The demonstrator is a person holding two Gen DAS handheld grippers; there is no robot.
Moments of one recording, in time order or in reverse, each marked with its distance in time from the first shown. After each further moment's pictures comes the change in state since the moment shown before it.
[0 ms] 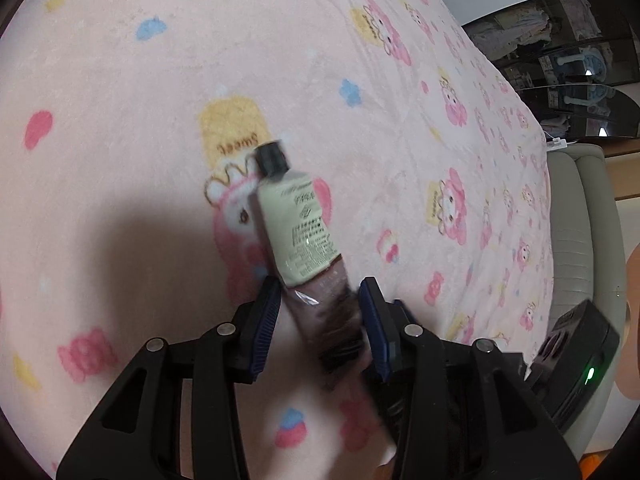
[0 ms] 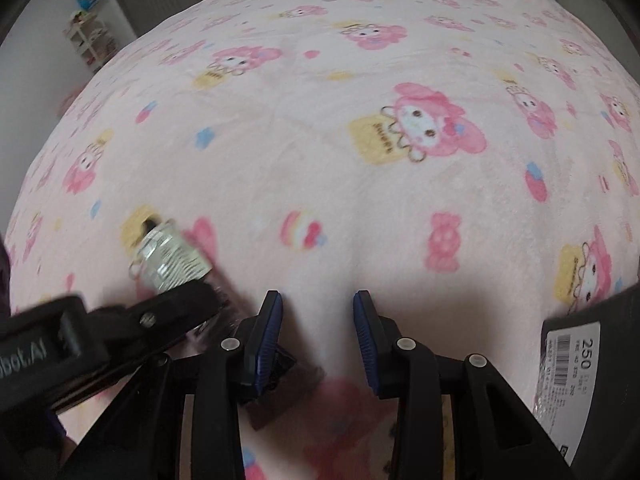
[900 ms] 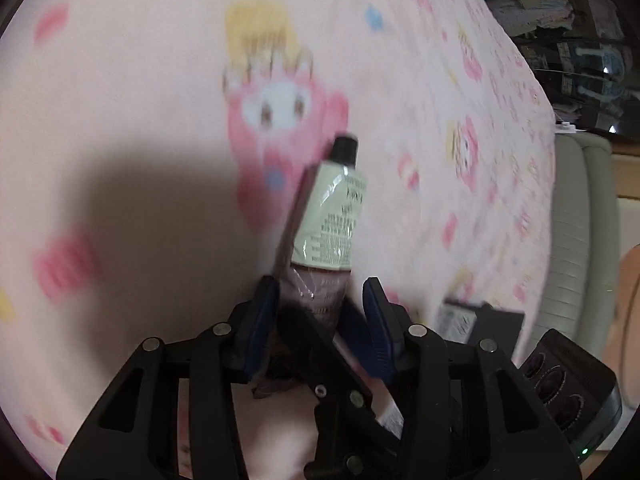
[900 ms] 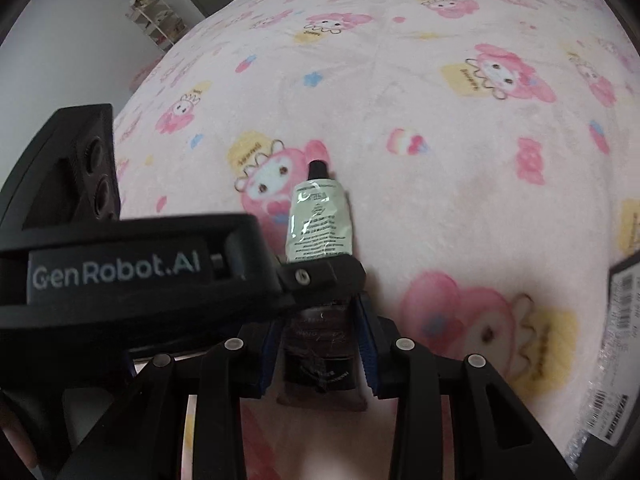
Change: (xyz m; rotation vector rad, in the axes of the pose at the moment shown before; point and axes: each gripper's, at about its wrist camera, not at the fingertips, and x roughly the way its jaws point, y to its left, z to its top) left arm 0.009 0.025 -0.035 -0.072 0.217 -0.026; right arm -0.017 0.010 -0.037 -0.072 0.069 0.278
